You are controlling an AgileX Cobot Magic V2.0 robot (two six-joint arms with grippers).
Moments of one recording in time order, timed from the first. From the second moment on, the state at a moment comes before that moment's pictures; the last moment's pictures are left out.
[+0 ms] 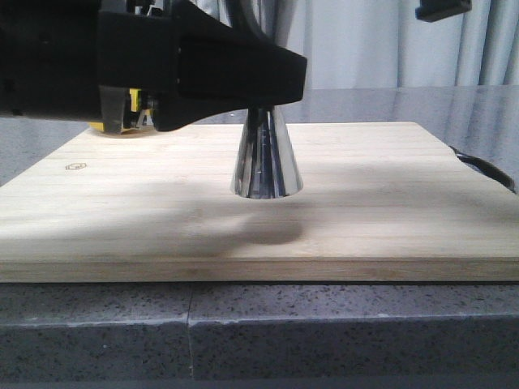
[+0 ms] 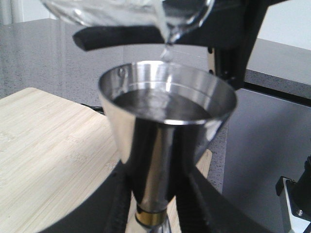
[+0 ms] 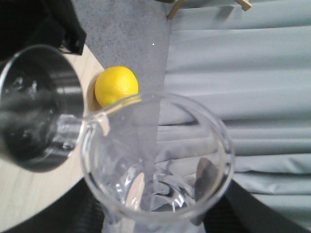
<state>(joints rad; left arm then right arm) -0.66 1.43 -0.57 0.90 -0.87 -0.76 0.60 1.15 -0.86 -1.78 -0.28 0.27</state>
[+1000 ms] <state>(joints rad) -0.47 1.43 -0.64 0.95 -0.87 -0.76 0.28 1.25 -0.77 -0.97 -0.30 0.63</state>
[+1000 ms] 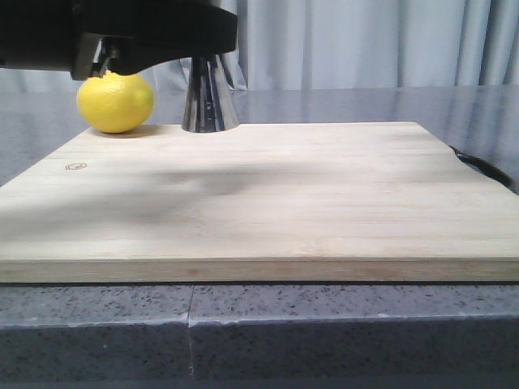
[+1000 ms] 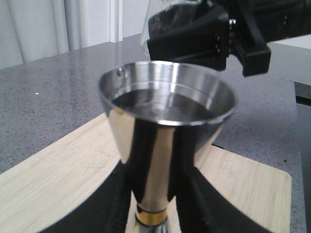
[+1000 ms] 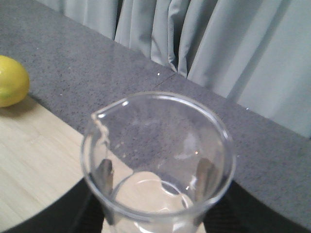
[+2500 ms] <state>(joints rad) -0.46 1.43 -0.64 0.97 -0.86 -0.76 0.11 1.48 -0.69 -1.50 -0.87 0.87</state>
